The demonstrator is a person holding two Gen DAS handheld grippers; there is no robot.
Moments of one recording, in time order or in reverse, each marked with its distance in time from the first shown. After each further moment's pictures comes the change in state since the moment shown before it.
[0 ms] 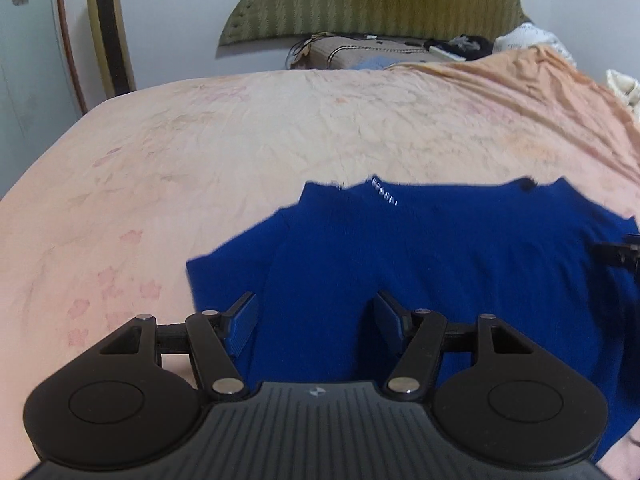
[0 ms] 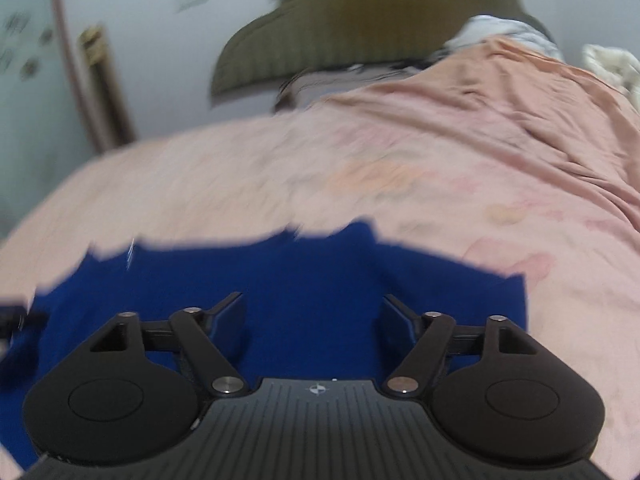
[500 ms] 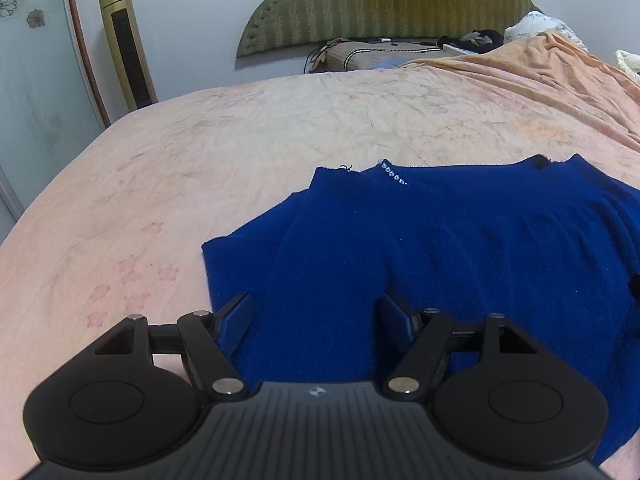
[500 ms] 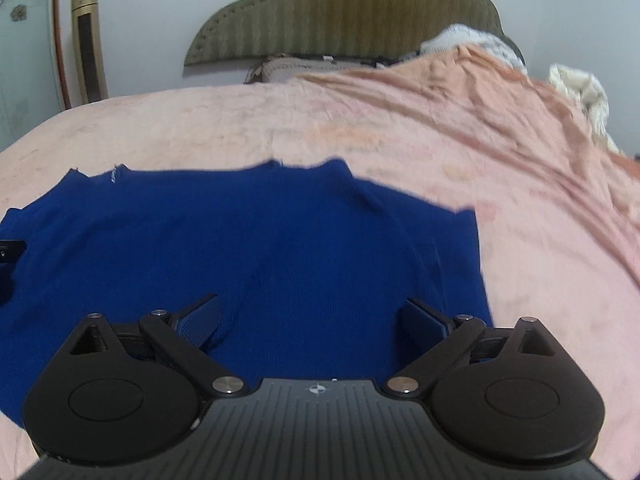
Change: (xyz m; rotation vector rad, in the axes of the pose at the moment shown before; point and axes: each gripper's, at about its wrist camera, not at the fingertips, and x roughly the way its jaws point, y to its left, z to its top) left arm -0.005 -0.013 -0.019 0.033 -0.035 0.090; right arm -0.032 0.020 -0.056 -0.042 0.002 -0.175
